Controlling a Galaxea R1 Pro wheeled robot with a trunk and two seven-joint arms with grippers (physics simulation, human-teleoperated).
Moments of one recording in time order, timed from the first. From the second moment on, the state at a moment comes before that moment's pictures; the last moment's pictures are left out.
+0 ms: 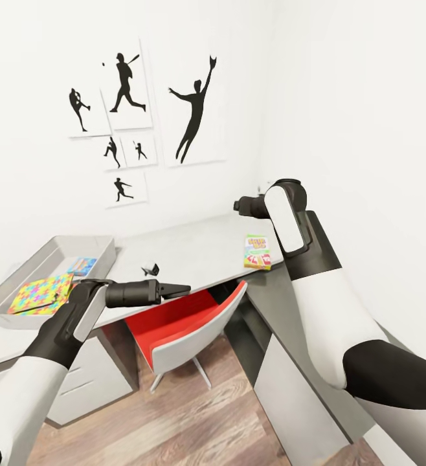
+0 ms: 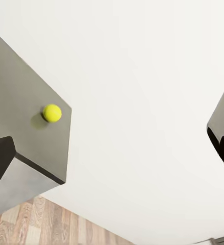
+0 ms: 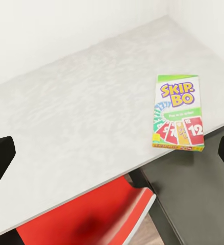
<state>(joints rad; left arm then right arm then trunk) -0.80 0.19 -0.18 -1.10 0.51 1.02 -1.19 -1.26 0.17 0.17 -1.15 -0.62 1.04 -0.63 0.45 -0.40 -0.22</state>
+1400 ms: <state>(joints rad) -0.67 0.19 -0.17 -1.11 0.51 0.92 -1.20 -1.06 0.17 0.18 -1.43 -0.61 1.04 -0.64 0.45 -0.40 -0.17</state>
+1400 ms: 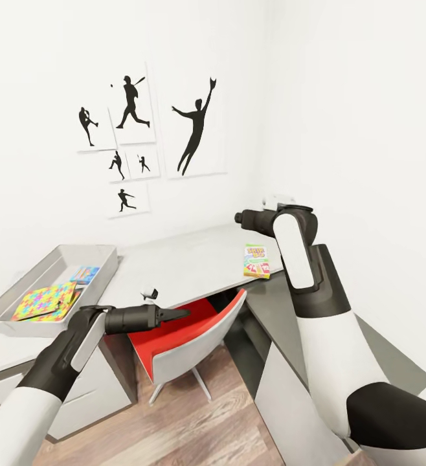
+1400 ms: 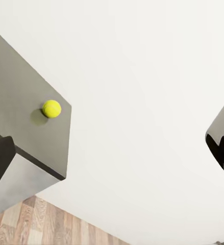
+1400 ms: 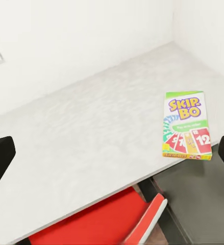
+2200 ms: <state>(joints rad) -0.66 0.23 -0.17 -1.11 0.51 0.90 -1.20 -1.03 0.17 0.18 -1.43 -0.61 1.04 -0.64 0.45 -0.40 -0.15</state>
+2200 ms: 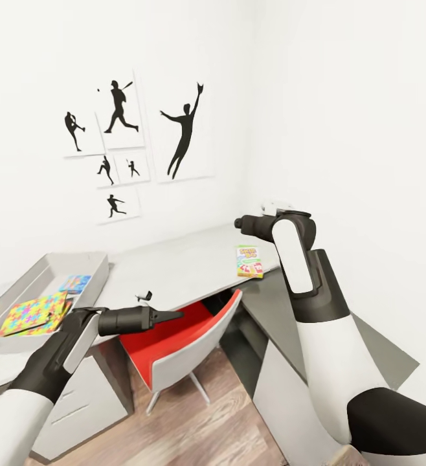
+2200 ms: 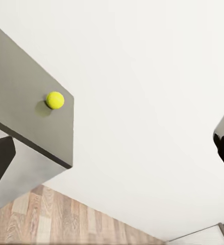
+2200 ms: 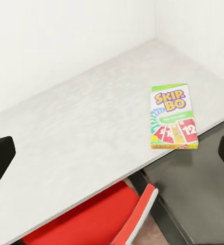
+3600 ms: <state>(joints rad) -0.64 0.24 -0.17 -1.11 0.51 0.88 -1.20 -1.02 0.17 0.18 -1.42 -0.61 1.04 -0.64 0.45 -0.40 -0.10</state>
